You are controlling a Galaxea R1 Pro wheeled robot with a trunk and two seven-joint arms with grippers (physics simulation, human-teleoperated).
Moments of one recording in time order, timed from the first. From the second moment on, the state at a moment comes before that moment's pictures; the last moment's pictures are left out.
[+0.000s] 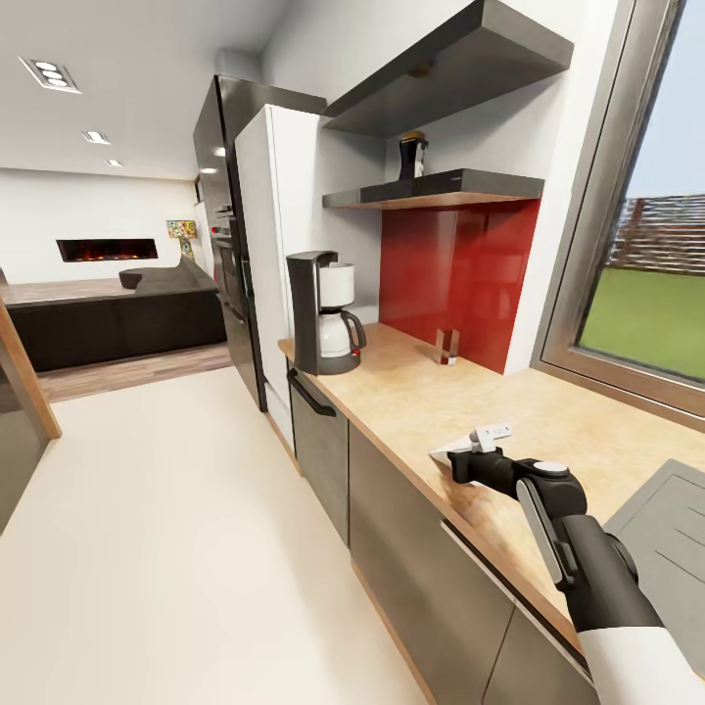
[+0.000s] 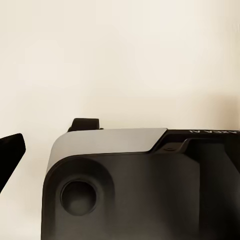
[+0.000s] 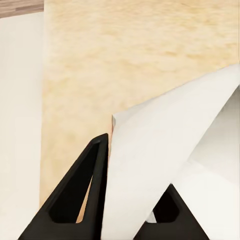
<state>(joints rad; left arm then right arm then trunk) 0.02 -0.05 0.03 -0.28 0.00 -0.11 0.00 -0.57 -0.10 0.01 -1.38 0.01 0.77 0.38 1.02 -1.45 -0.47</state>
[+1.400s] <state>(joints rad) 0.02 -0.05 0.03 -0.28 0.00 -0.11 0.00 -0.57 -0.10 0.01 -1.38 0.01 0.77 0.38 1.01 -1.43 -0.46</state>
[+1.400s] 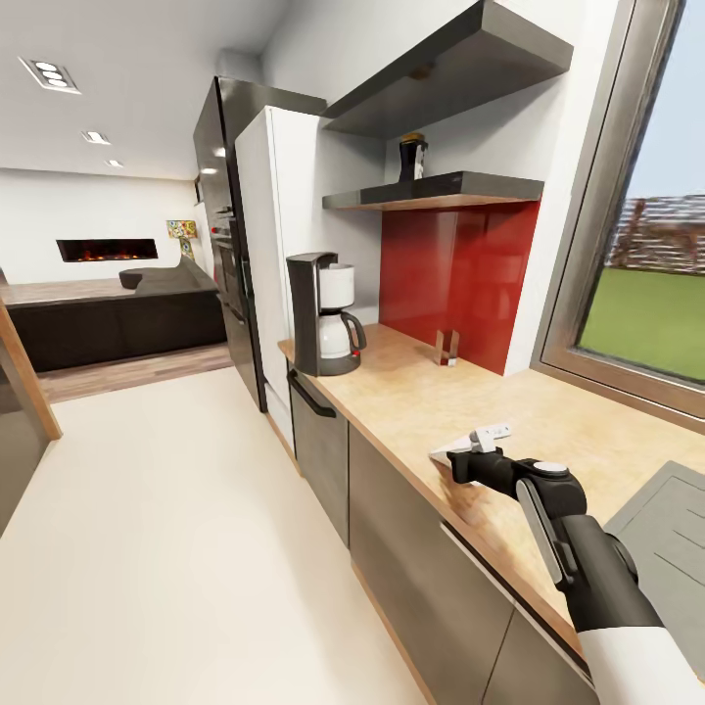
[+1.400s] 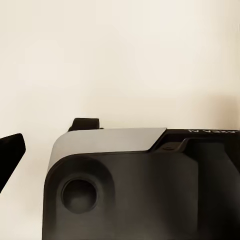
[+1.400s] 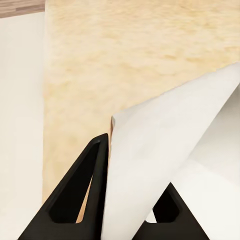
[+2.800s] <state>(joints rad) 0.02 -0.05 0.03 -0.28 0.00 -0.11 0.00 -0.57 -0.09 0.02 -1.38 0.01 0.77 0.25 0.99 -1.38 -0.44</state>
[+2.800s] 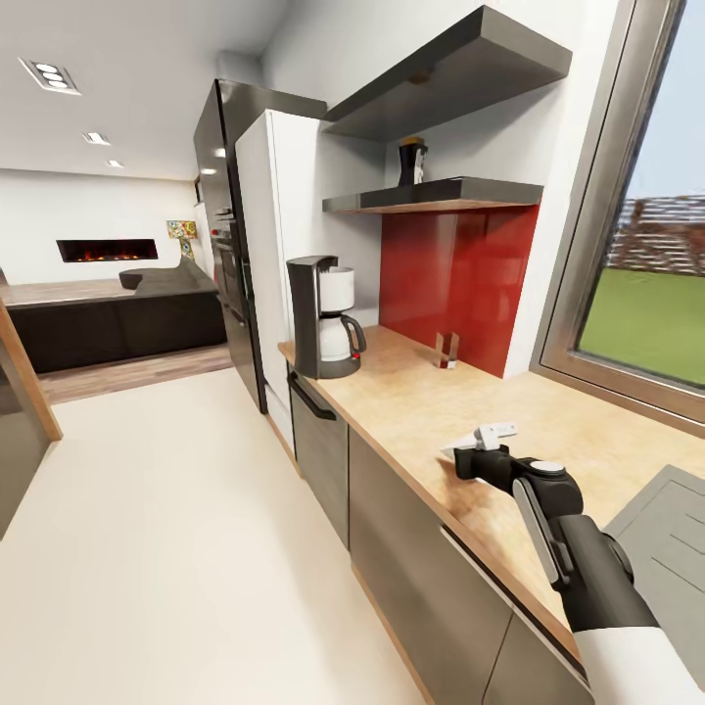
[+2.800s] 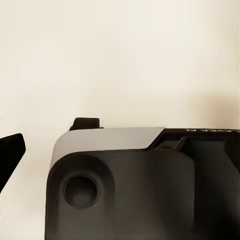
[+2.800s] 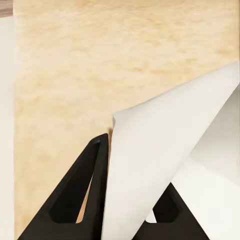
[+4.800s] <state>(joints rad) 0.02 -0.05 0.03 -0.28 0.00 -0.11 0.00 -0.57 -0.09 0.02 -1.45 0.01 0.77 0.25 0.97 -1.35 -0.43</state>
